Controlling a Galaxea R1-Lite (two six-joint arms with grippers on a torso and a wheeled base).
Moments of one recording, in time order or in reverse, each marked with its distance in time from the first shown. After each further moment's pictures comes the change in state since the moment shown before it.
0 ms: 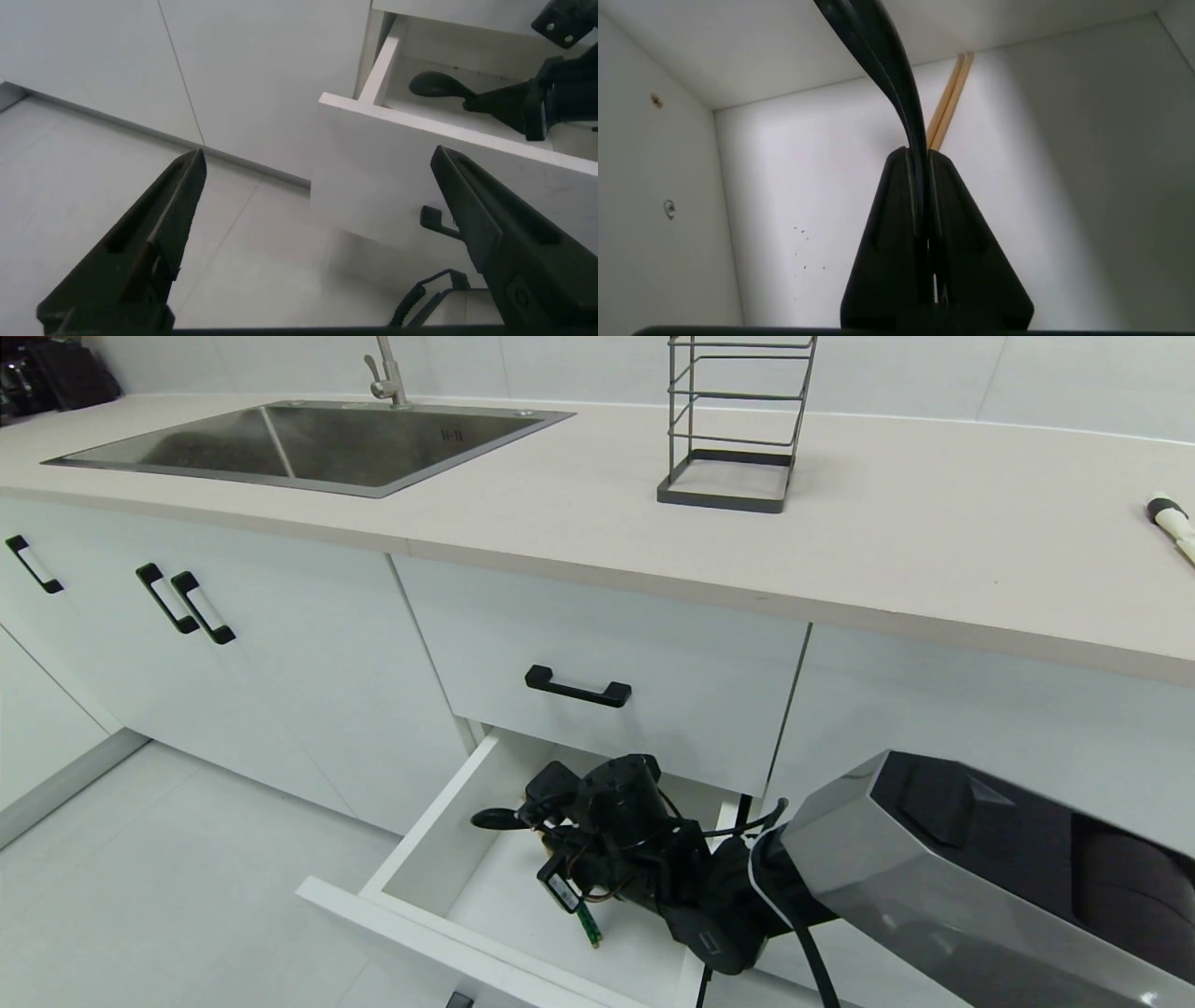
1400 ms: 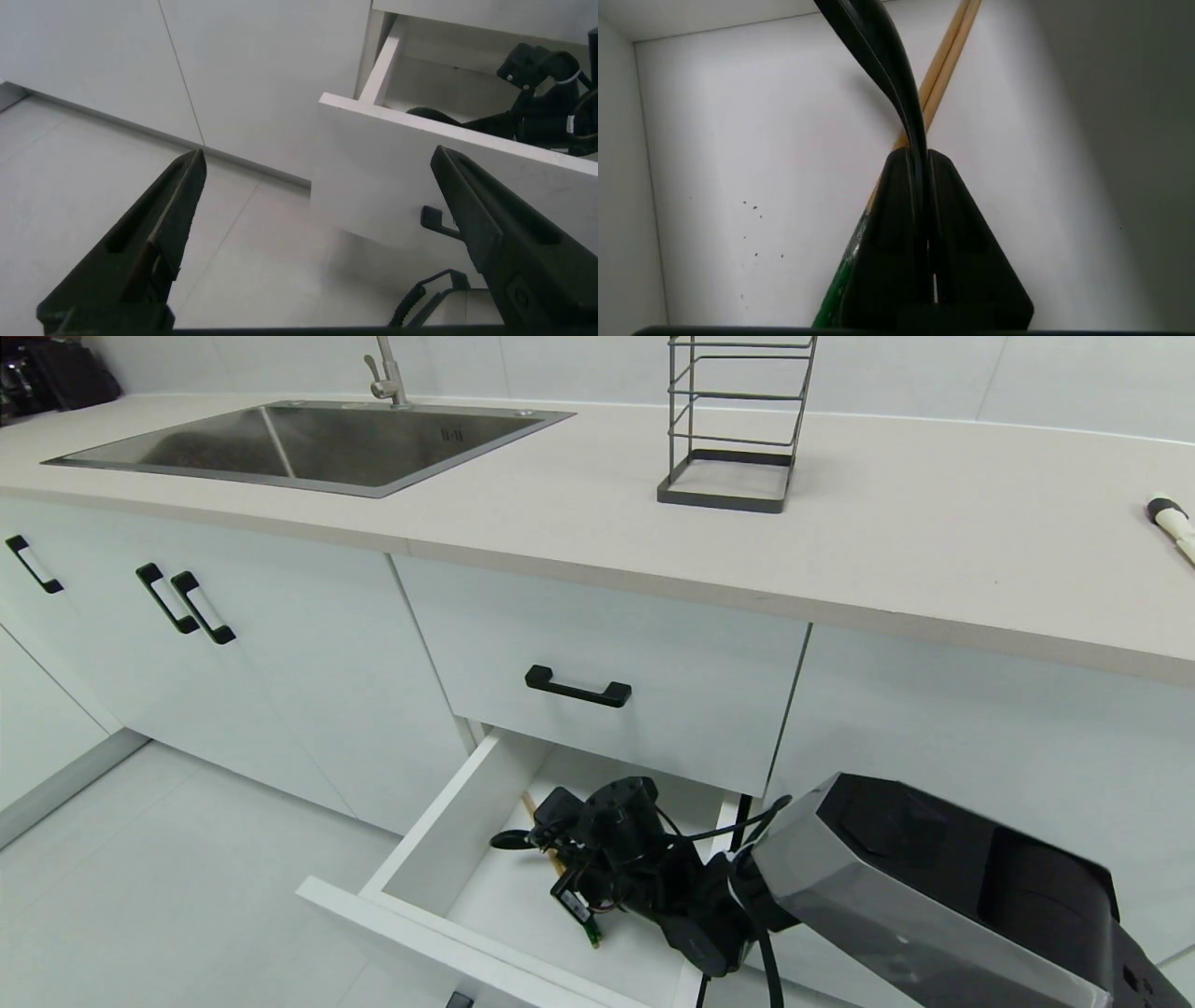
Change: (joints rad) left arm 0.000 0.000 0.000 0.000 0.000 0.000; right arm -0.027 0.108 -0.049 0.000 -0.001 -0.059
